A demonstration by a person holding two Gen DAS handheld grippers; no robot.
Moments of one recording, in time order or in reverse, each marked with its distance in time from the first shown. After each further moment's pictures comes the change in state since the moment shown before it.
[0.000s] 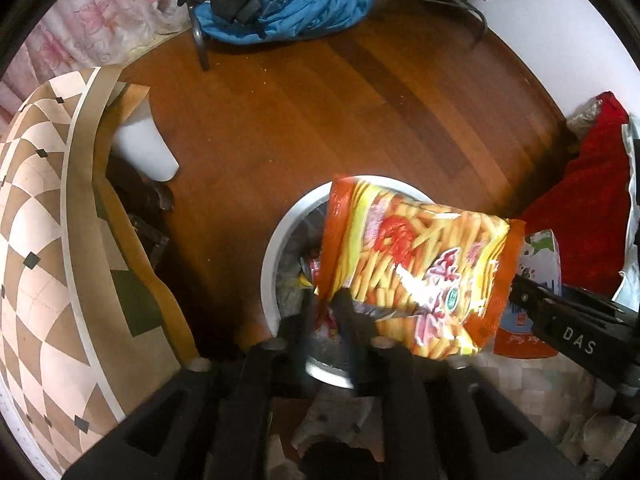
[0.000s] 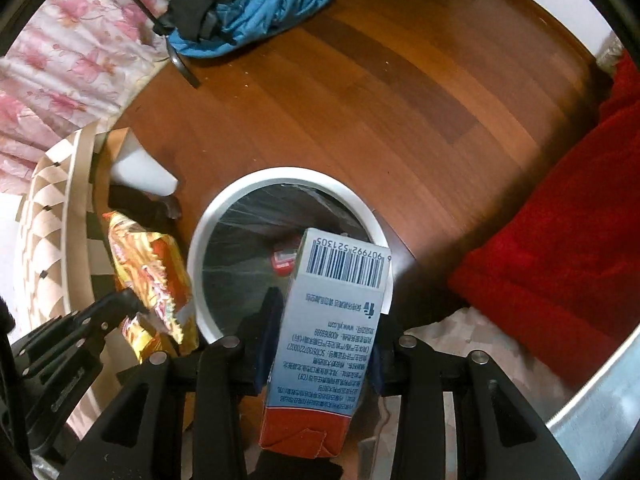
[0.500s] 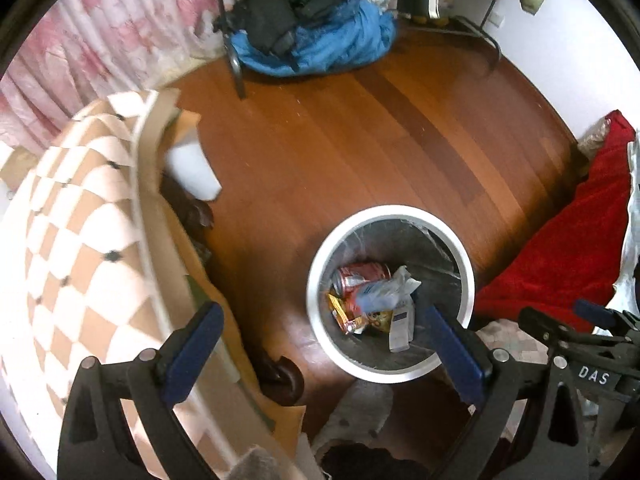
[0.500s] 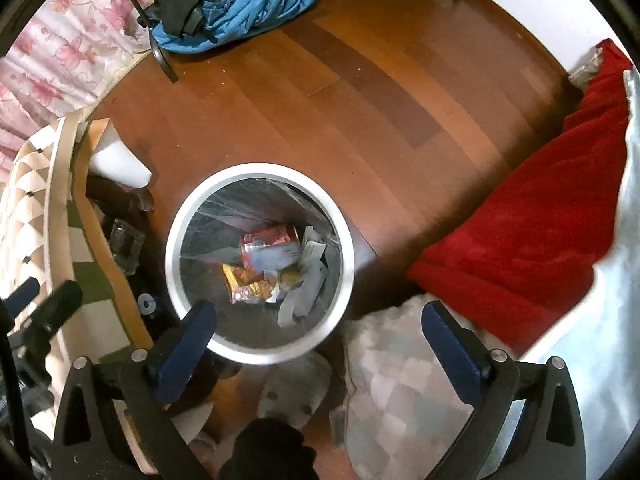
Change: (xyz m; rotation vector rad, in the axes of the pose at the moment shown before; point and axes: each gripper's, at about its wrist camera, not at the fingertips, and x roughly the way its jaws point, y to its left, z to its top) left arm -0.062 0.027 -0.009 -0.032 -0.113 0.079; right arm -0.047 0.019 -0.015 -0.029 -0.002 -0.149
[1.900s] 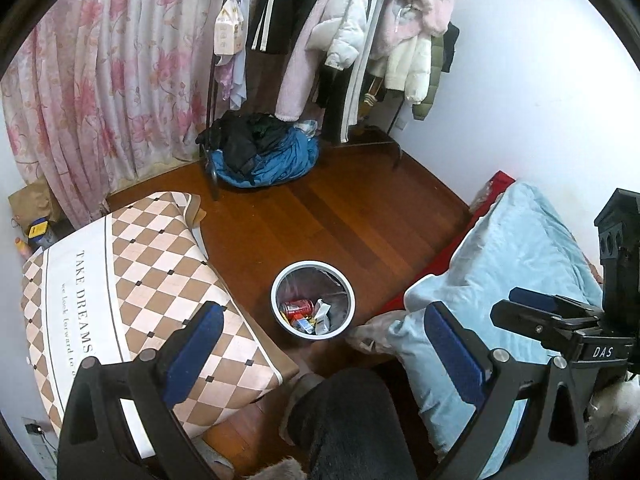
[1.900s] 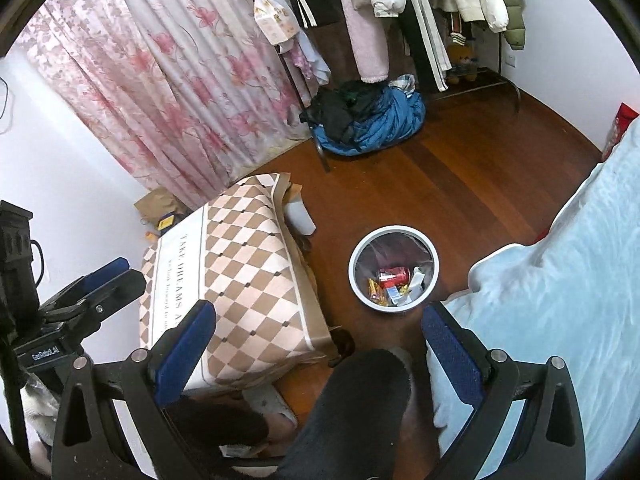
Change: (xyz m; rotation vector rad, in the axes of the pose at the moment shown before) left arm -0.354 0.065 -0.148 0.048 -0.376 -0.280; right arm -0.393 0.028 -0.237 -0.157 -0.389 0.369
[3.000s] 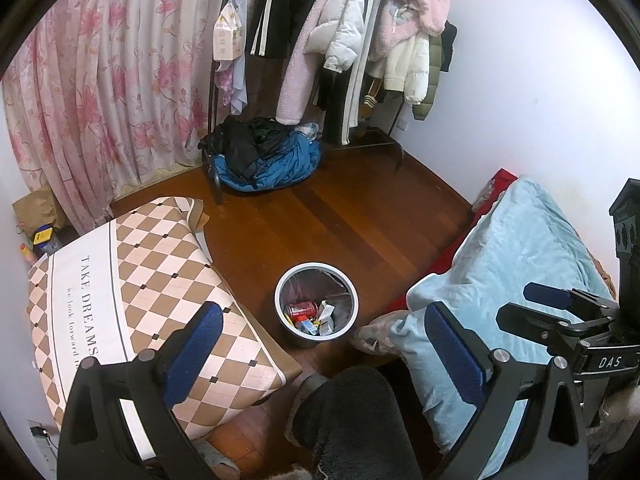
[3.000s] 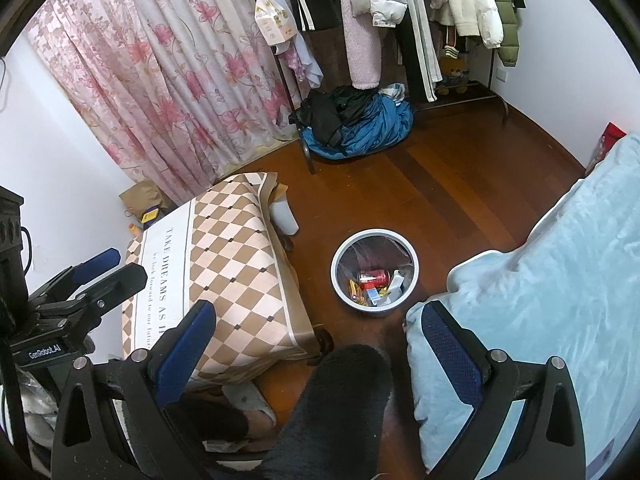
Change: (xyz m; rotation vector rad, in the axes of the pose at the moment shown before) left arm -0.003 -0.006 -0.005 0.021 -0.010 0.019; right arm -0.009 0.016 -0.005 -0.037 -0.005 -0.084
